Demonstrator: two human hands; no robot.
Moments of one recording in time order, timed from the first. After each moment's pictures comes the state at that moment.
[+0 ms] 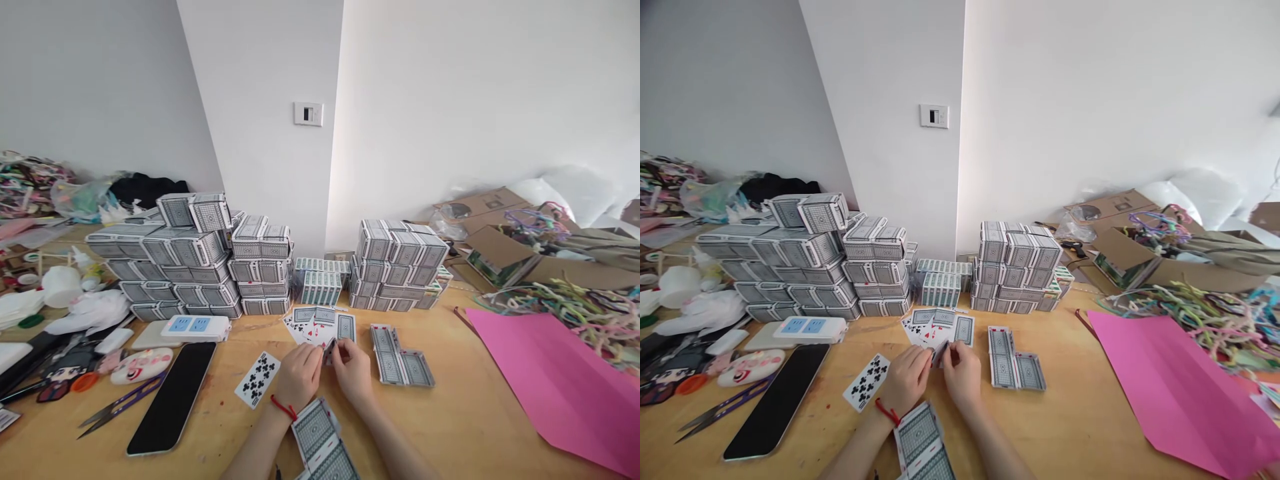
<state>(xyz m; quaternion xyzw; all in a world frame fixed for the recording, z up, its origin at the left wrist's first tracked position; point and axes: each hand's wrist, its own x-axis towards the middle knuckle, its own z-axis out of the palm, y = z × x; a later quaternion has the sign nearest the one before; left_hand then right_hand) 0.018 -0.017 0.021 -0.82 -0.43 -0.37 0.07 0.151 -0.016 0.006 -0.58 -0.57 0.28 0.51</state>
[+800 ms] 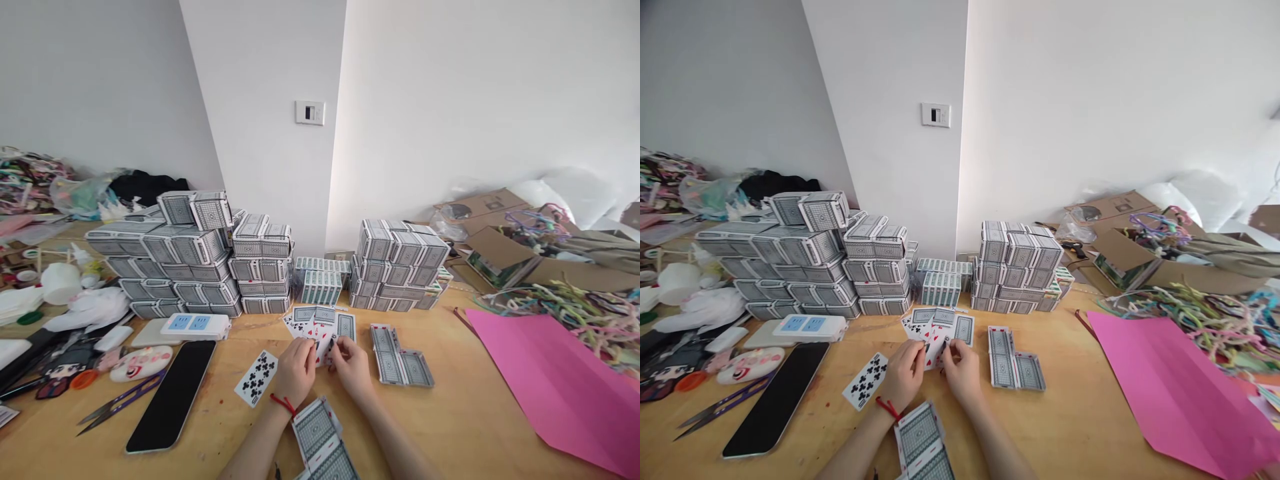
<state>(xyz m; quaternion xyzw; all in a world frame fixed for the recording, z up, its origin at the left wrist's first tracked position) 0.017 -0.012 0.011 -0.77 -0.47 -0.43 0.01 0.152 -0.014 0.012 -0.54 -0.57 0.36 0.51</state>
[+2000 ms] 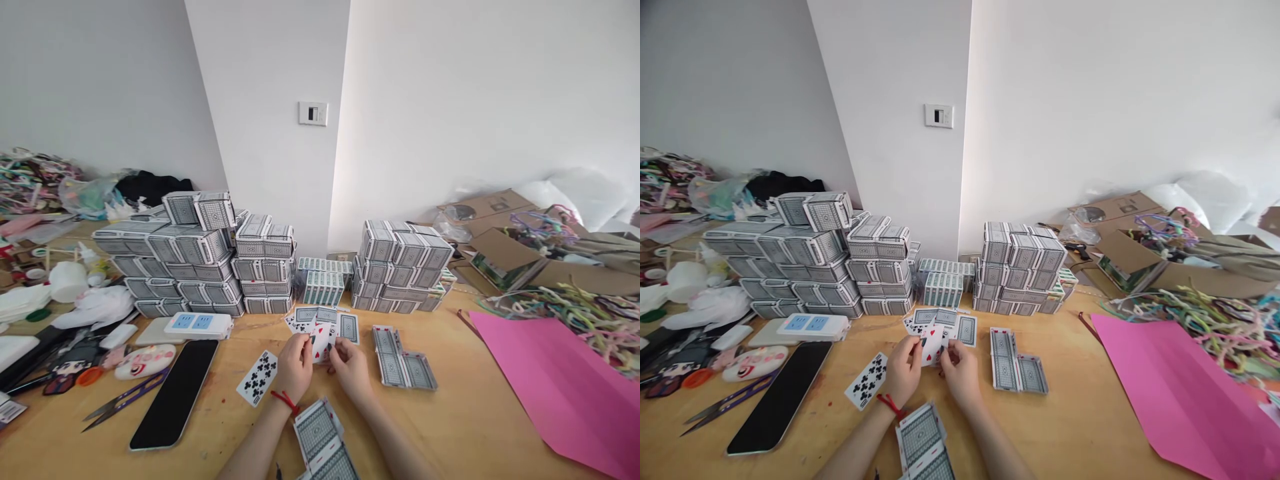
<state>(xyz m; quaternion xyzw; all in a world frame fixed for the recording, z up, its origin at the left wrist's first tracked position) 0.016 -0.006 0.007 -0.71 -0.52 -0.48 -0.03 0.145 -0.014 0.007 -0.53 -0.54 0.42 0.50</state>
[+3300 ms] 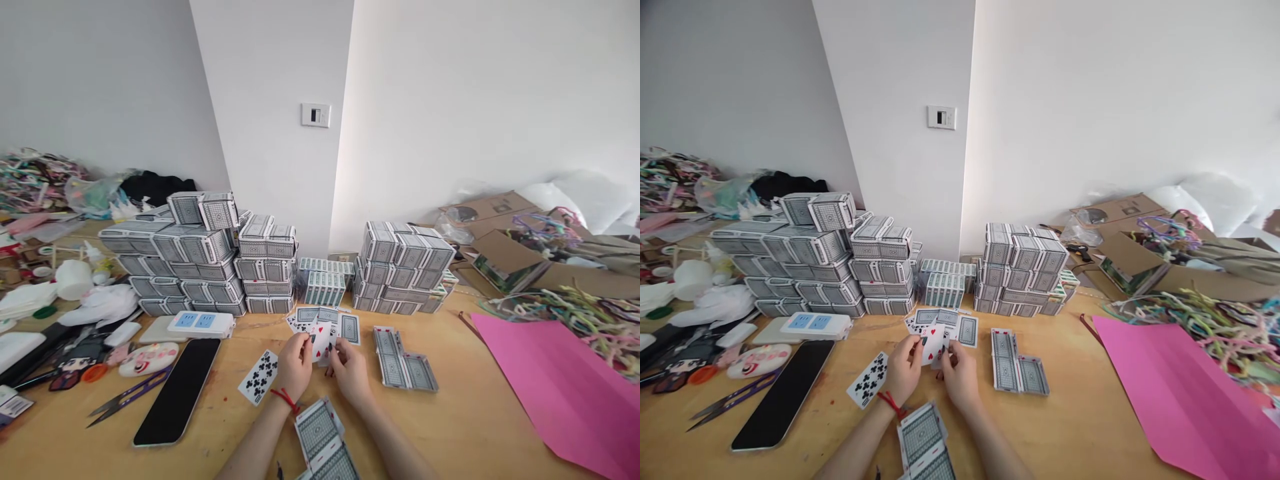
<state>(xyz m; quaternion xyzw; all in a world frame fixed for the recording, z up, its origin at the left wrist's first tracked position) 0.013 -0.005 0.006 -0.69 -0.55 -0.46 -0.06 0.143 -0.016 0.007 -0.53 -0.58 0.39 0.47</state>
